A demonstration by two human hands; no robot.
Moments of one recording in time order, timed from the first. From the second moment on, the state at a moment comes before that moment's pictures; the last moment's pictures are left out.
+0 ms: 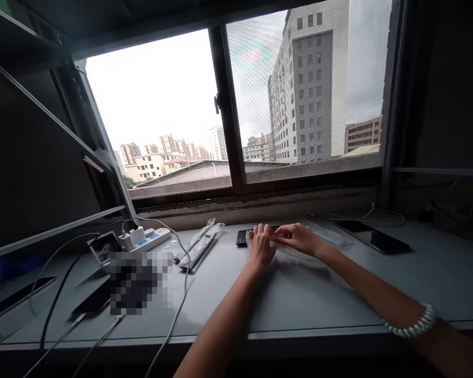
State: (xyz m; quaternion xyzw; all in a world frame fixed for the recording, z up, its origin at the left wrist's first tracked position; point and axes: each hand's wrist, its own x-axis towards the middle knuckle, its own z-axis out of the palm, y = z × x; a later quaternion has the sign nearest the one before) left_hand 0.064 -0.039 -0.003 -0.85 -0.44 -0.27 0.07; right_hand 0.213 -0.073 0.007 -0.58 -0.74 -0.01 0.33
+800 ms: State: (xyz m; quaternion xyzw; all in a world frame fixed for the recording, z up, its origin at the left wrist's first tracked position) left_hand 0.055 -0.030 -0.006 -0.80 -0.54 -0.27 0.05; right_hand 0.292 -0.056 0.015 -0.64 -0.38 -0.10 0.65
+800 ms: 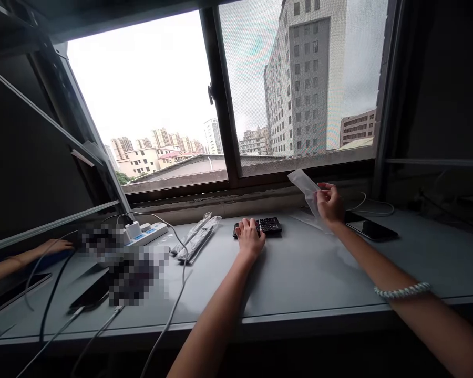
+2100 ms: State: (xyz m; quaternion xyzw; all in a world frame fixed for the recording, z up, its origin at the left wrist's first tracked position) left_hand 0.064 -0.036 -0.008 -0.83 -0.50 -0.25 0.02; right_hand 0.296 -0.053 -0.006 -0.75 -0.55 -0.10 0.34
